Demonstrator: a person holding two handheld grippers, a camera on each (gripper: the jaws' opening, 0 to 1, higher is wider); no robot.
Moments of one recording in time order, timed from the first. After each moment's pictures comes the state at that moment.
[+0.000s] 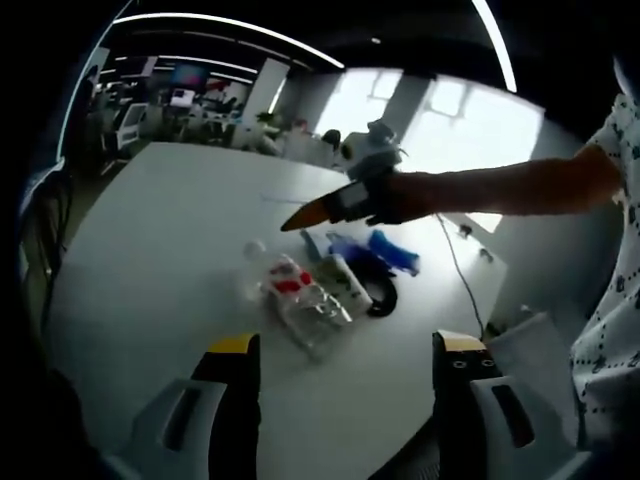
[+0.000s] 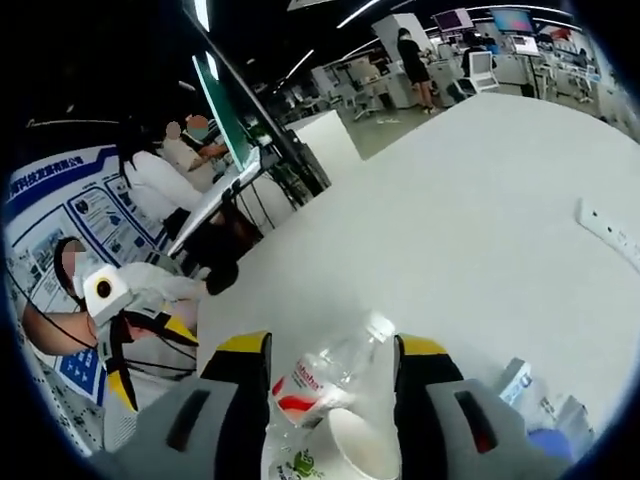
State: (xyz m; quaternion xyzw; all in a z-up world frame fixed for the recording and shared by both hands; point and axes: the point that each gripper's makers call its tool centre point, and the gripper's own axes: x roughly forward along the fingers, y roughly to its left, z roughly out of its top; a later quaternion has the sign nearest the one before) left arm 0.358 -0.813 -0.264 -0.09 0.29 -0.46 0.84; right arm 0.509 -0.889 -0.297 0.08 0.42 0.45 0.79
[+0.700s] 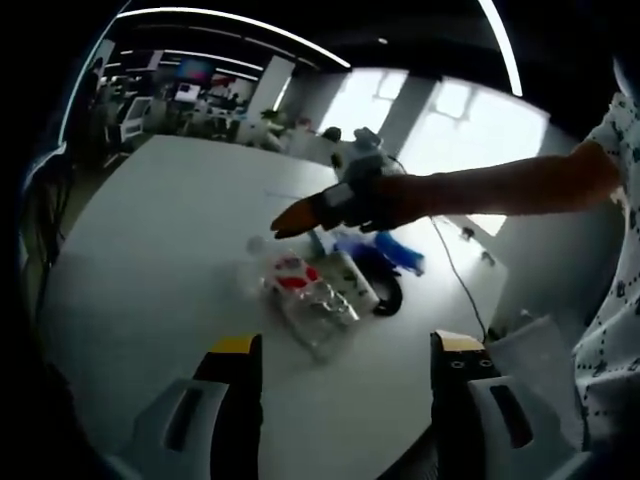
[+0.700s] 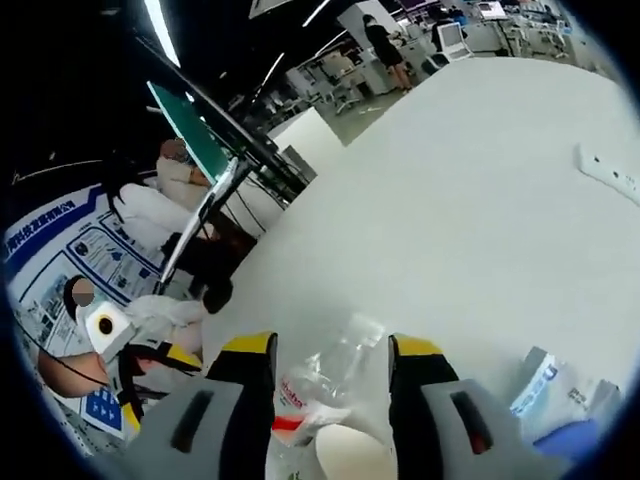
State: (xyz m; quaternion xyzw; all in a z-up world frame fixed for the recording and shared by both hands) left arm 0.363 -0.813 -0.273 -0.10 0.30 -0.45 0.84; right arm 0.522 -0.885 -0.320 0.16 0.46 0.41 0.77
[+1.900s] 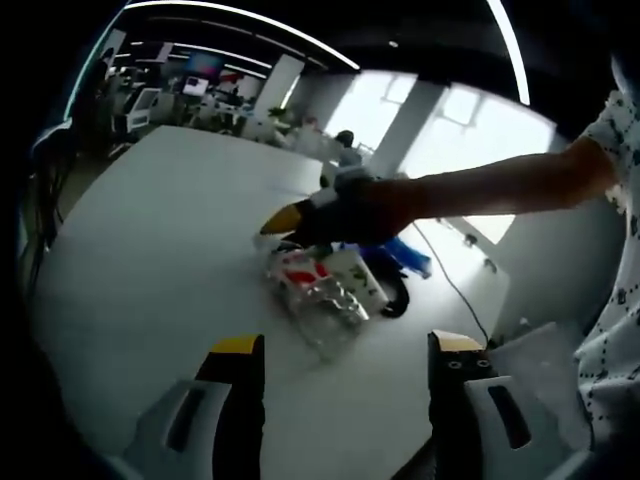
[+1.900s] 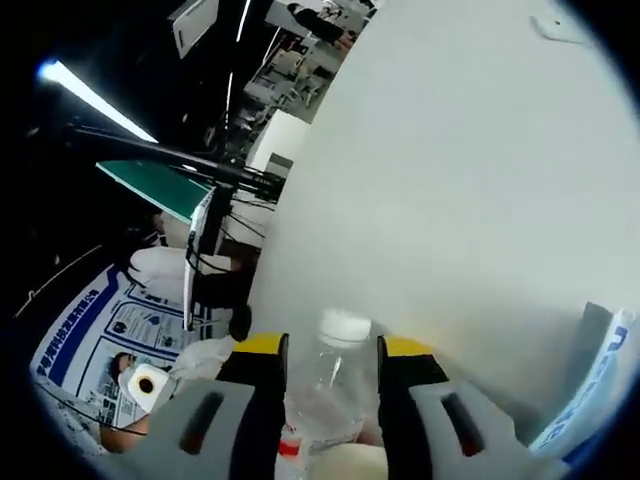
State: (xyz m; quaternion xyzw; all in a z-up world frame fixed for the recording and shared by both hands) left arm 0.371 -0.815 -0.287 -0.12 0.31 -0.44 0.84; right arm 0.504 -0.858 -0.333 0.31 0.53 0.38 0.70
